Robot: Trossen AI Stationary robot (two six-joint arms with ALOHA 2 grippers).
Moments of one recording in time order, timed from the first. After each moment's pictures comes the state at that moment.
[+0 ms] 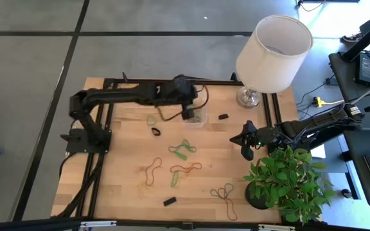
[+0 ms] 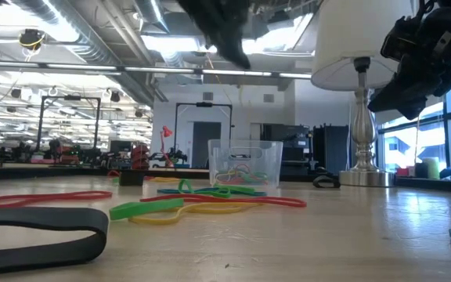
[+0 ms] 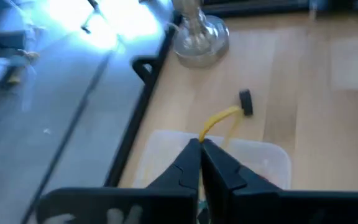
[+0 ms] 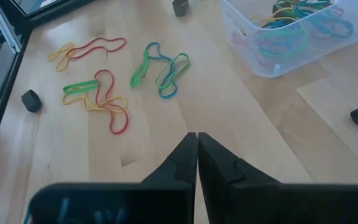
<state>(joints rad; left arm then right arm) 0.22 1.72 1.56 -0.50 -0.28 0.19 0.27 0.68 0.31 -0.20 0.31 0.55</state>
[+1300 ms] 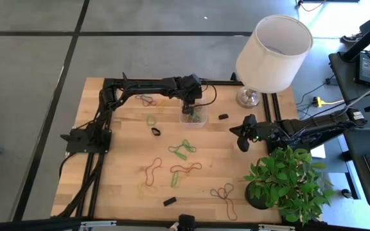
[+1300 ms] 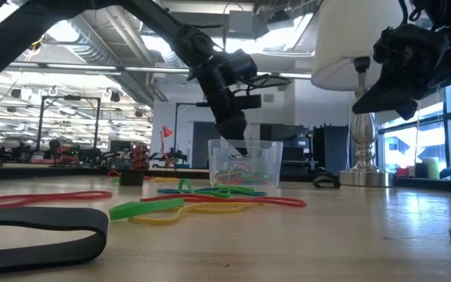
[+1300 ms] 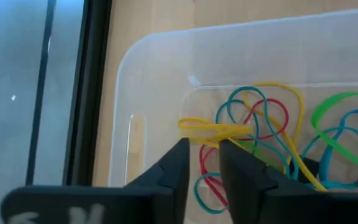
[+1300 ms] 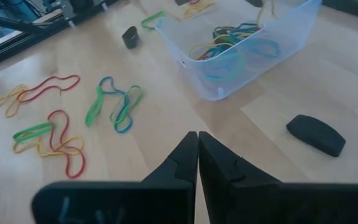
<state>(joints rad) 0.43 2.12 1.65 -0.50 -0.10 0.43 0.15 0.68 0.32 -0.18 0.40 0.57</state>
